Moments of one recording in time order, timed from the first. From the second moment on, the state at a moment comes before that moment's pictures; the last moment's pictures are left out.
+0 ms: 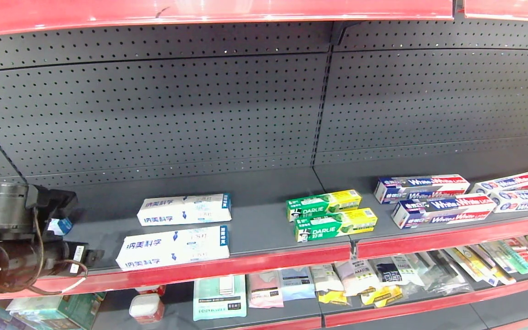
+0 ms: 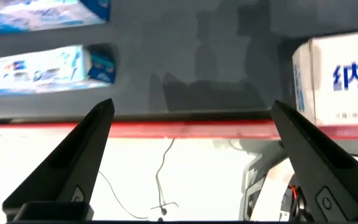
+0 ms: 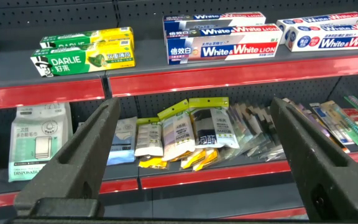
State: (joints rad) left arm 0.05 1.55 -0.50 -0.25 0.23 0.15; right arm 0.00 0.00 0.00 0.01 -0.02 0.00
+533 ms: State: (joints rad) left arm 0.06 1.09 -0.36 -0.08 0.22 0.15; right arm 0.00 0.00 0.00 0.01 -0.02 0.00
